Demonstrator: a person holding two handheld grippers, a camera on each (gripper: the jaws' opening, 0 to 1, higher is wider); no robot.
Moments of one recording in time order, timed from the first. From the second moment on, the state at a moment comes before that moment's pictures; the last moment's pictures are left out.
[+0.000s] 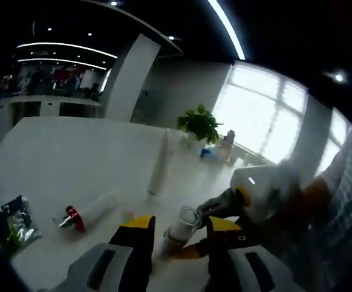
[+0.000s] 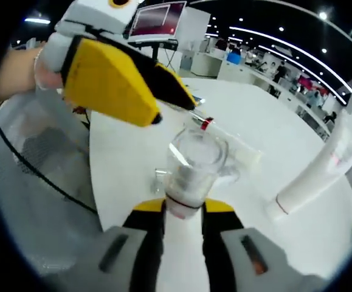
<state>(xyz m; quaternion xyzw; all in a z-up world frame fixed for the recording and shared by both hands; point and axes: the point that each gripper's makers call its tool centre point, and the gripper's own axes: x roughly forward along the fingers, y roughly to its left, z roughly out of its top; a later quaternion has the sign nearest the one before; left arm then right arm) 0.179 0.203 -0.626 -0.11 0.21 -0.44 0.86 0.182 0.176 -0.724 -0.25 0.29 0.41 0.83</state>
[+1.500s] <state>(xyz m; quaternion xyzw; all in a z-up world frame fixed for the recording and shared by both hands) 0.204 0.235 -0.640 0.00 0.19 -0.36 0.91 0.281 0.076 -0.732 -0.14 0.29 0.10 0.94</state>
